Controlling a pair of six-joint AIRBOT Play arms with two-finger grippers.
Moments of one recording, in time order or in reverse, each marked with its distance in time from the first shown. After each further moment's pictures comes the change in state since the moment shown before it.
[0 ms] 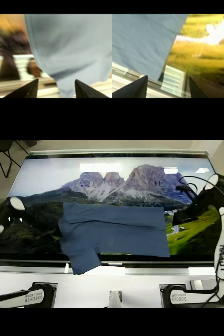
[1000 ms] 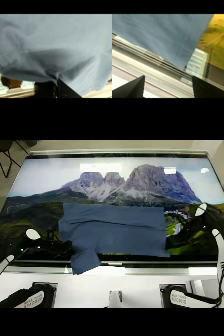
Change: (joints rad) left arm -0.147 0.184 -0.434 -0.221 0.367 0.020; right arm -0.019 0.127 -0.480 0.050 -0.093 -0.026
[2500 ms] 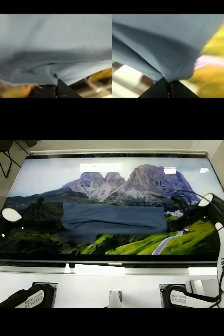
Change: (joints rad) left arm 0.077 0.000 0.409 0.064 -0.067 0.090; right arm 0.034 -0.032 0.230 0.095 -0.183 -0.013
